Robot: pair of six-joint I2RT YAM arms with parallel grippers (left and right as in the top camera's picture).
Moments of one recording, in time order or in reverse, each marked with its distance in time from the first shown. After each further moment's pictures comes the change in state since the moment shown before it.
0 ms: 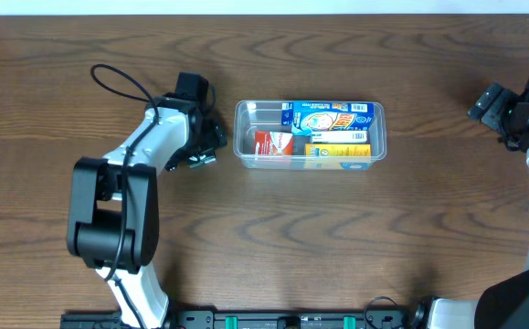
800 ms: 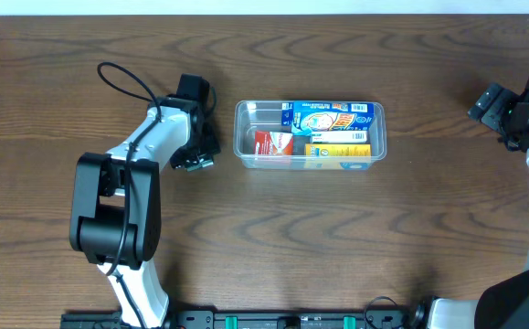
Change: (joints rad) left arm 0.000 0.019 0.019 -0.046 0.003 0.076; right arm 0.000 0.000 0.000 0.000 0.000 0.000
